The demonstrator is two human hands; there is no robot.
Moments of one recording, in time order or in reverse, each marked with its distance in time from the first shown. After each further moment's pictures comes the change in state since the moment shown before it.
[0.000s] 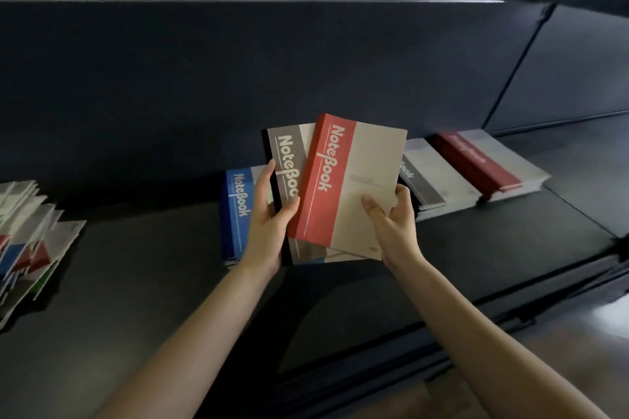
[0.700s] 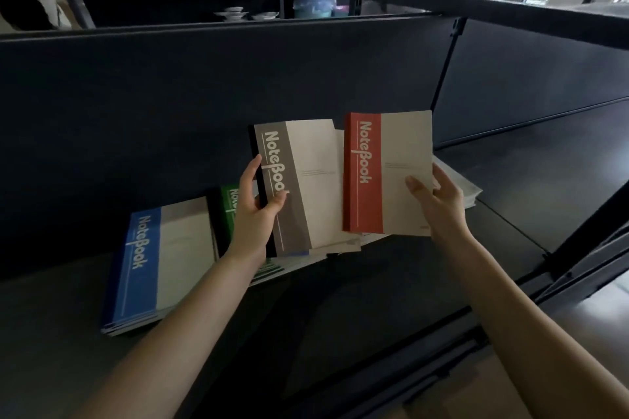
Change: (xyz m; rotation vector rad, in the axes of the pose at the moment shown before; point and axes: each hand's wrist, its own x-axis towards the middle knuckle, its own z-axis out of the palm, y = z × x) left_hand 0.065 -0.020 0.137 0.094 0.025 0.010; right_hand 0.124 -0.027 -0.188 -0.182 0.154 -0.113
